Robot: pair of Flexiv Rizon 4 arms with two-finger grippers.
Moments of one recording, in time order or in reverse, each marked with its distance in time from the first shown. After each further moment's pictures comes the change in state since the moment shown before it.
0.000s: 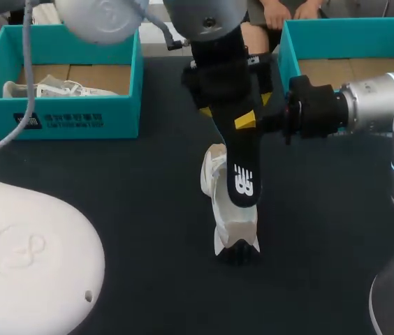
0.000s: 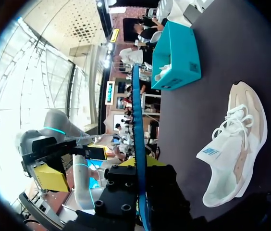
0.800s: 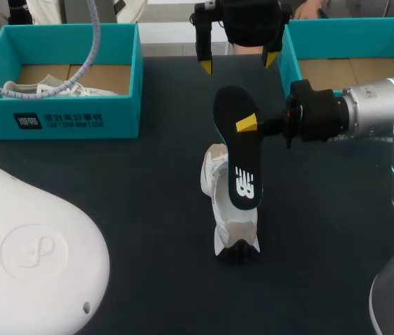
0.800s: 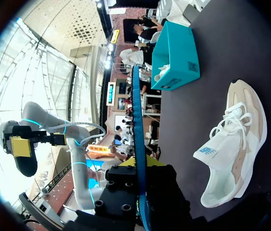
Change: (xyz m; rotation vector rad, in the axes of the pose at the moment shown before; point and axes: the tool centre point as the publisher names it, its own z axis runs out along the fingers) left arm -0.011 0.023 -0.064 0.018 0.217 -0.053; right arm -0.007 -0.002 -0.002 -0.007 0.013 0.006
